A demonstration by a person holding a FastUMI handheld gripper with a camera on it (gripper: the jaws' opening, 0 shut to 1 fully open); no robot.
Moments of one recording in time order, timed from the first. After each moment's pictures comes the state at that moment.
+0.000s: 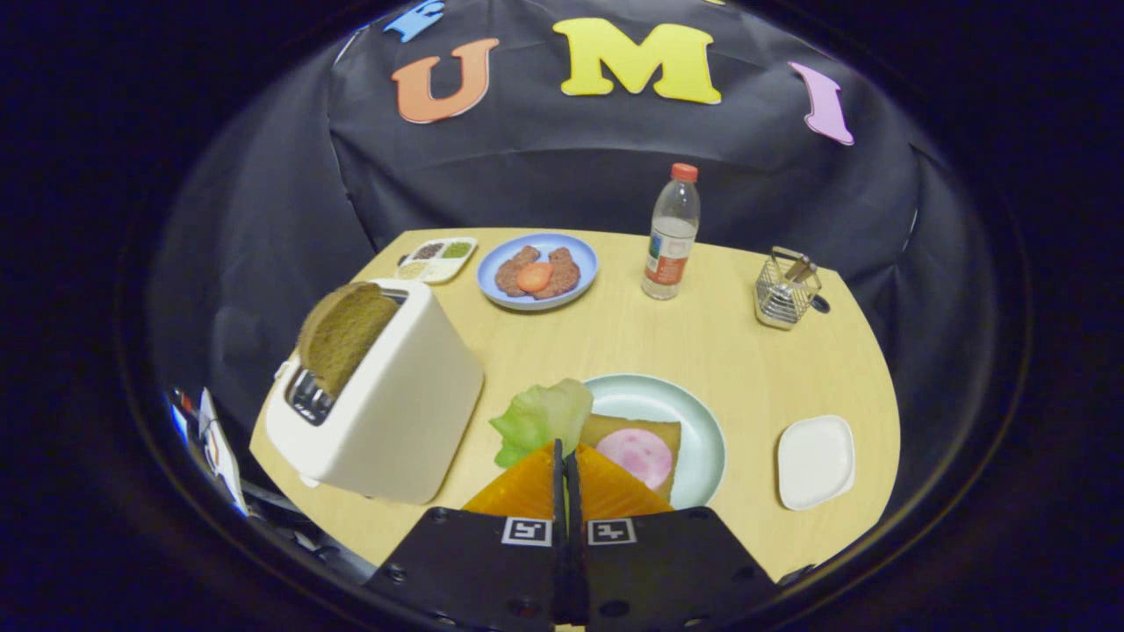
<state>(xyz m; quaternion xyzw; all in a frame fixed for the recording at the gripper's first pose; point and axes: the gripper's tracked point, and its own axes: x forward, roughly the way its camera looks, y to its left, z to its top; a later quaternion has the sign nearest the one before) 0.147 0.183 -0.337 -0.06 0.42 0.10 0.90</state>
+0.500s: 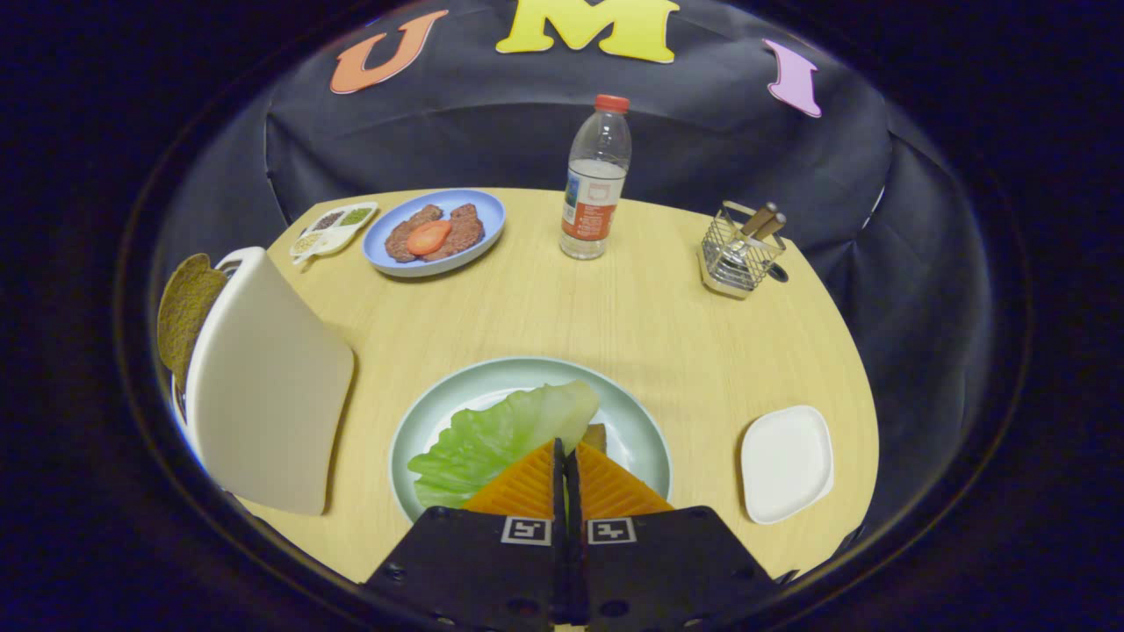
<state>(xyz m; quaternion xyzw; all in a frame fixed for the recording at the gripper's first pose) 0.194 0.128 -0.389 -0.08 0.45 0.01 0.89</state>
